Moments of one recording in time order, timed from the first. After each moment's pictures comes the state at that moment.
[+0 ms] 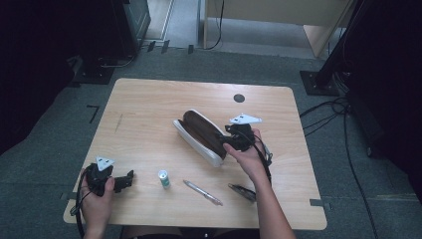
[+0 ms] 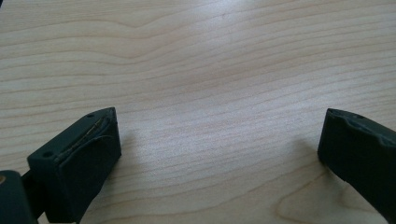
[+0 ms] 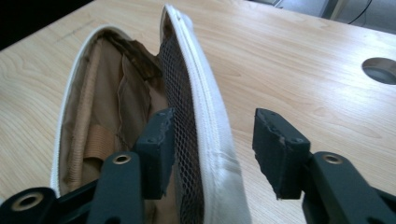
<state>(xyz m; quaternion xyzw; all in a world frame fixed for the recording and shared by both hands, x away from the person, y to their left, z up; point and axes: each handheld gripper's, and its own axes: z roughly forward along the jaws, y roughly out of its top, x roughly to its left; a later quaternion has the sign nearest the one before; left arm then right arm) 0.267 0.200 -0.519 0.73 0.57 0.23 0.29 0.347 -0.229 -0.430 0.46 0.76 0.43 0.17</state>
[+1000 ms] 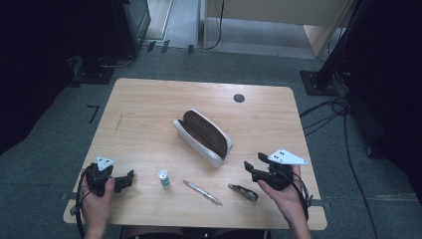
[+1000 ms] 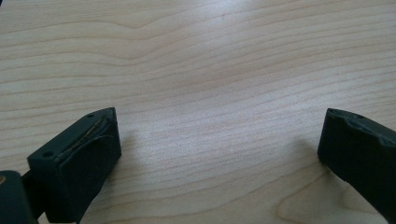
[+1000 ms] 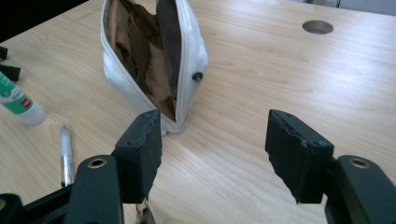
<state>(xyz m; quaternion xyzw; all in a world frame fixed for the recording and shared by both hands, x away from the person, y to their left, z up) 0.268 0.200 -0.519 0.73 0.57 0.23 0.29 0.232 -0.312 -0.438 0.46 0.74 0.45 0.19</state>
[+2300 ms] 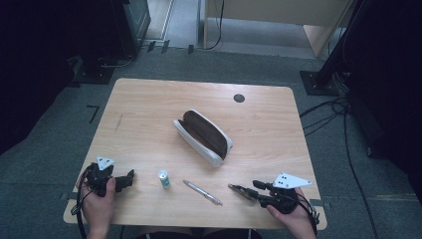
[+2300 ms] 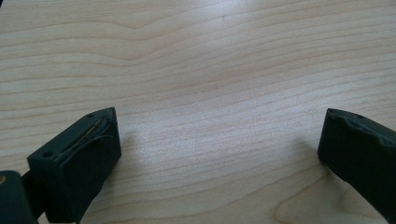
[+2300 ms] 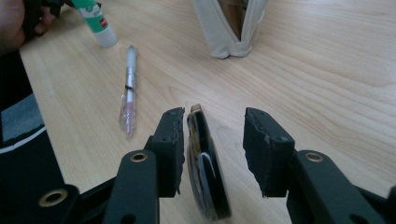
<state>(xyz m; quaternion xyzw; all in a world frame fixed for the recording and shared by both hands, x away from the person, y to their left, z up) 0.268 0.199 -0.519 0.73 0.57 0.23 0.29 0.193 -0.335 -0.489 0.38 0.79 0.47 0.09</state>
